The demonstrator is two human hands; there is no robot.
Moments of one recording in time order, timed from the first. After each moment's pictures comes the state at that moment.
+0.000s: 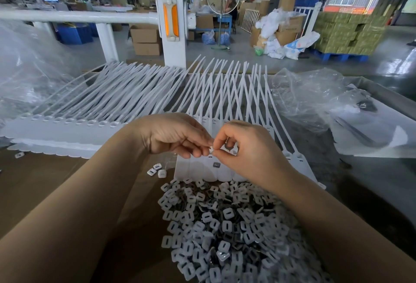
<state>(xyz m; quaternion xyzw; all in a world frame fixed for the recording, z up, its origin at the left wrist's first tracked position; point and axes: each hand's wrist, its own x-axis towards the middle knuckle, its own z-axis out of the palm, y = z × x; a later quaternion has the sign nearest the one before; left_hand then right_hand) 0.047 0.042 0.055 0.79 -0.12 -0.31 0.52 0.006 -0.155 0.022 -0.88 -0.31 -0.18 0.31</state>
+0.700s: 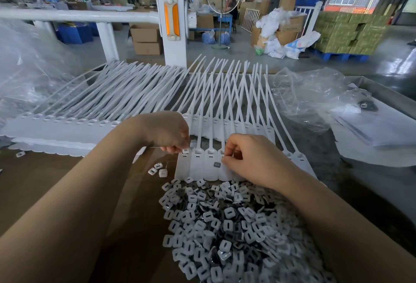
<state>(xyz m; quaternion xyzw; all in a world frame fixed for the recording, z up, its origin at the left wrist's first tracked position) 0.056 0.056 0.052 0.96 -0.13 -0.17 0.19 0.016 -0.163 0.009 -0.95 -0.21 -0.05 0.21</state>
